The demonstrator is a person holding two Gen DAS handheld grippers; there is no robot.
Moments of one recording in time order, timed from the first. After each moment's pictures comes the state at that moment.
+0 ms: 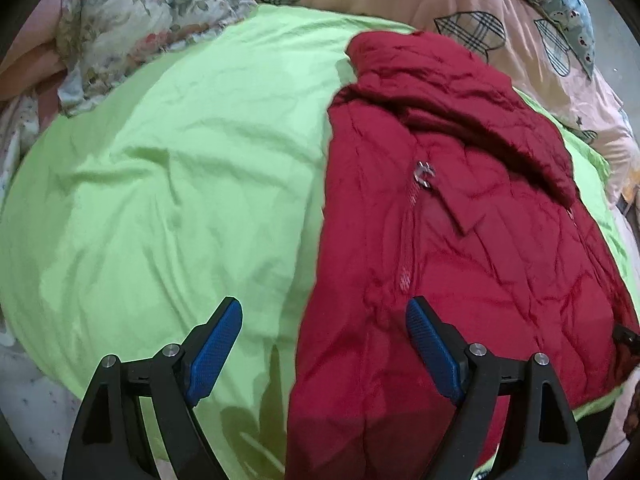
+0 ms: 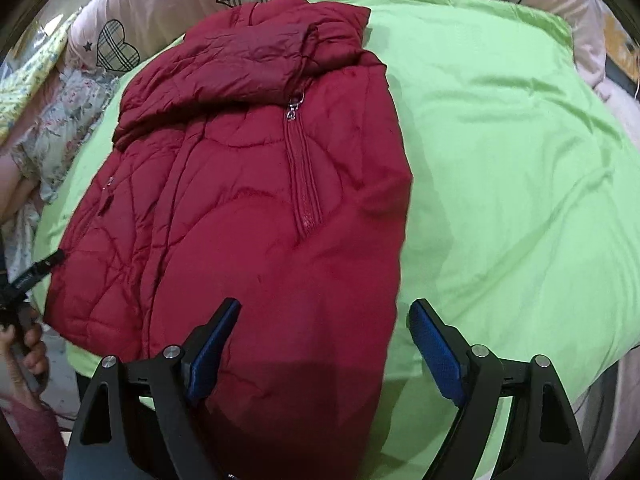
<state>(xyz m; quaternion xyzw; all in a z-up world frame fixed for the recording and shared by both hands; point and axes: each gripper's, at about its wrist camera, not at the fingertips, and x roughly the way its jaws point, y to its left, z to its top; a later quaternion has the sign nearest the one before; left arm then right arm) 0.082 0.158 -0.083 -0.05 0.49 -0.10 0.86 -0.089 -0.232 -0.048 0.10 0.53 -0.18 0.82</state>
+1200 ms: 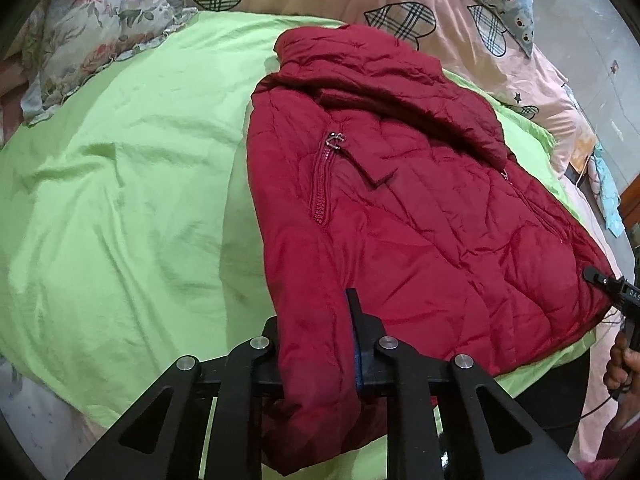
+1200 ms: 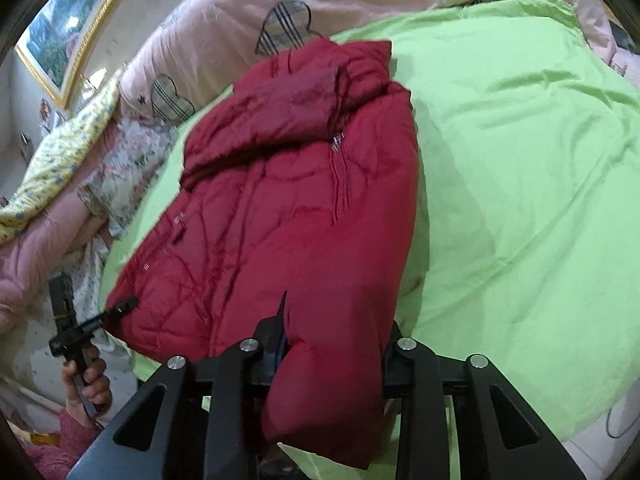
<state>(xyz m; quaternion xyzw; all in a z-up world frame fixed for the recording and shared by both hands) 0.032 0.146 -0.075 -0.05 0.47 -0.20 0.86 -0.121 -0.232 -0.030 0.19 0.43 -0.08 0.88</state>
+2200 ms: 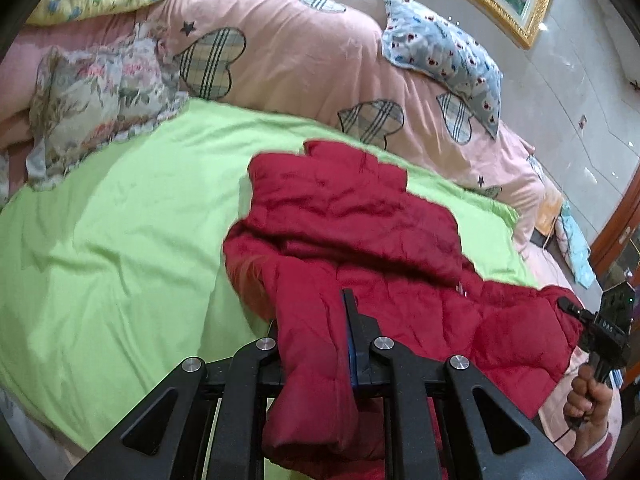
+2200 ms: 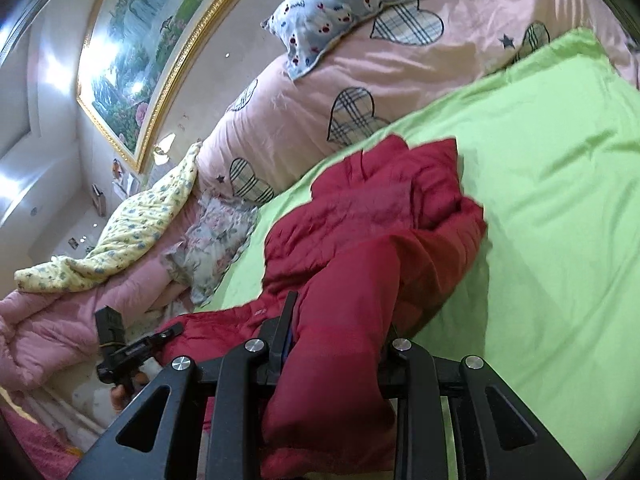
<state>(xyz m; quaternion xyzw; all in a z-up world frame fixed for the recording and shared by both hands) 0.038 0.168 0.011 -0.11 0.35 -0.23 0.90 -0.087 -0.254 0.043 0.22 0.29 0.02 0.93</state>
